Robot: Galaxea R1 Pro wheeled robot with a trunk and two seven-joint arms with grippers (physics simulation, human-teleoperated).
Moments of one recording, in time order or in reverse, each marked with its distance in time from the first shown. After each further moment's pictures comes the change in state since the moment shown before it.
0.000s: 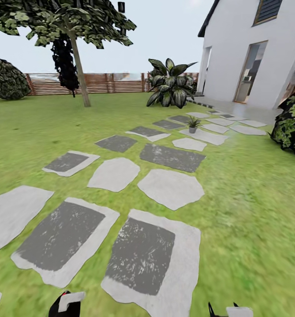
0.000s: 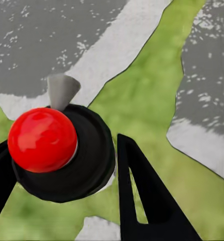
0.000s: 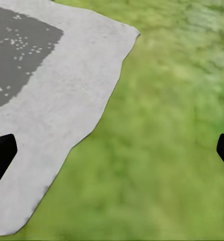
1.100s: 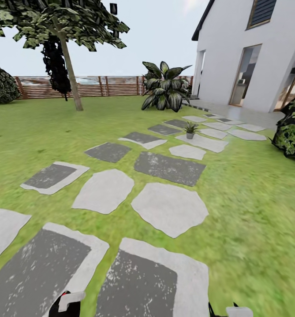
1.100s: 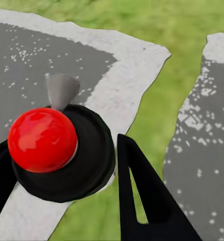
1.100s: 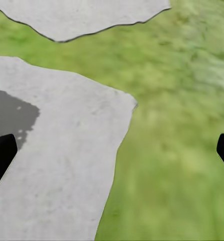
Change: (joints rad) left arm 0.000 0.000 0.000 0.000 0.000 0.000 0.000; right arm 0.000 0.000 0.000 0.000 0.000 0.000 0.000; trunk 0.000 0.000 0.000
